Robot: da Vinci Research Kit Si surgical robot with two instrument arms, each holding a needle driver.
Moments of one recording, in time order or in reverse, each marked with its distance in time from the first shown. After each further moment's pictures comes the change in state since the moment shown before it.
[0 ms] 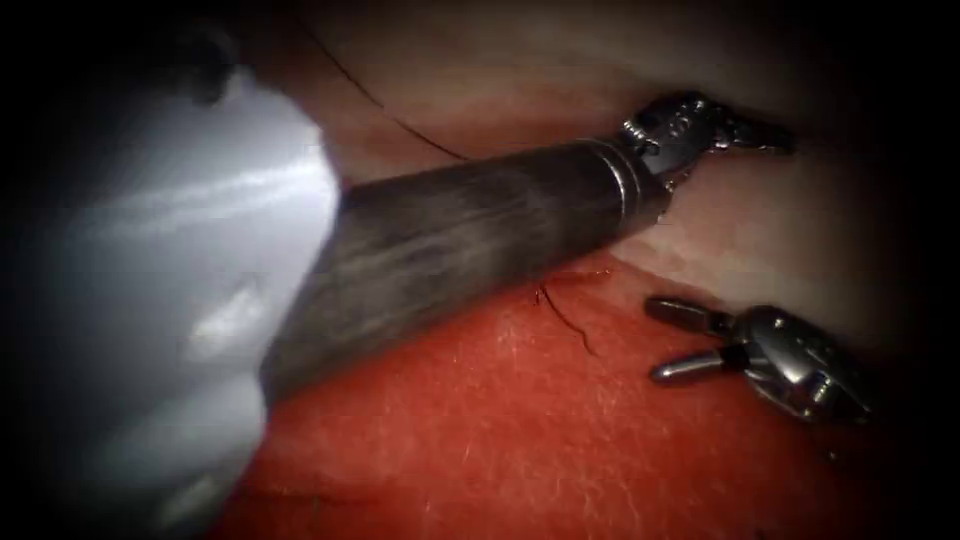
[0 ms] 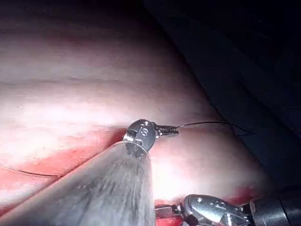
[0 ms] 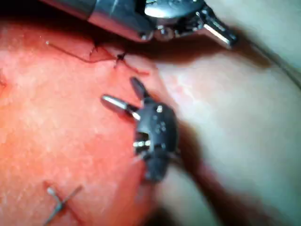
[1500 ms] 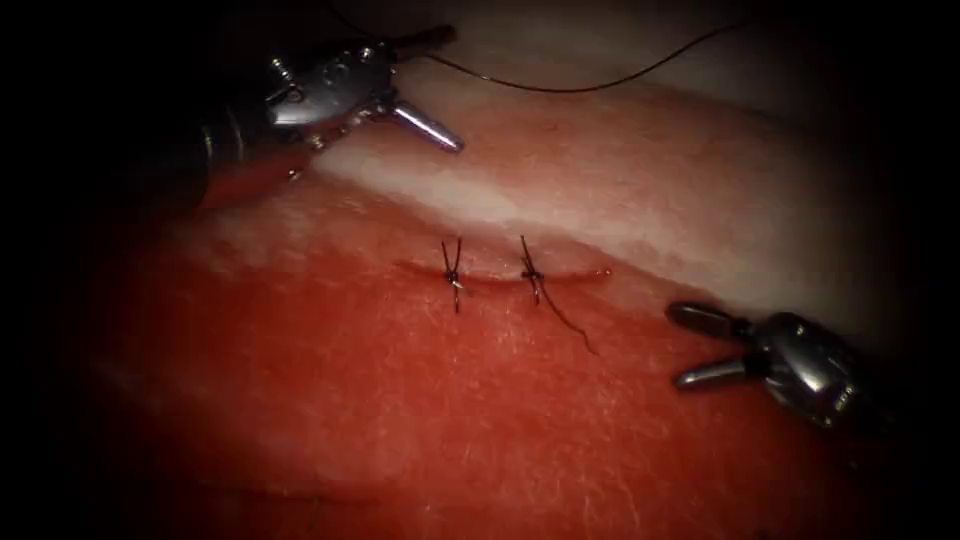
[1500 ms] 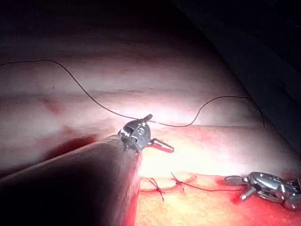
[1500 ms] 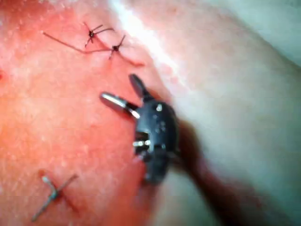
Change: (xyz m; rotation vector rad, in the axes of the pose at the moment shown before) right arm 0.001 0.001 -0.002 -0.008 0.029 0.011; left arm 0.005 0.006 -0.029 0.226 -0.222 0.079
